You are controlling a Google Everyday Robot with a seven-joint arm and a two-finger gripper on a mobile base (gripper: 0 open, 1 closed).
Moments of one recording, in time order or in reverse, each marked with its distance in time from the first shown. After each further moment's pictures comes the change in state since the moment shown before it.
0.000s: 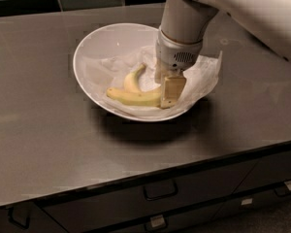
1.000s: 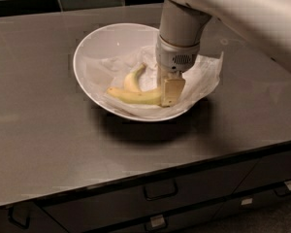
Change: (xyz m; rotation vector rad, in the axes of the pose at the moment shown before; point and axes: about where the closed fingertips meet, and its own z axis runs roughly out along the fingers) arm 0.007 -0.009 0.015 -0.017 0.040 0.001
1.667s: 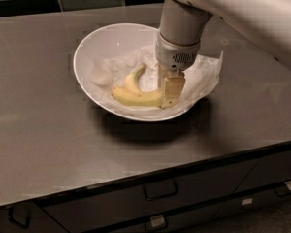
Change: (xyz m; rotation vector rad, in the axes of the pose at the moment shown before) arm -0.003 -0.002 -0.006 0.024 -0.015 -0.008
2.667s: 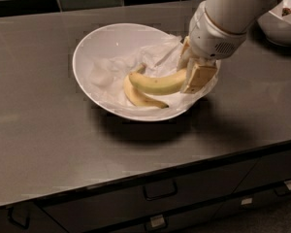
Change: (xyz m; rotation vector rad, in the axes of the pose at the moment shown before) arm 0.025 0.012 -0.064 0.215 -0.140 -0.027
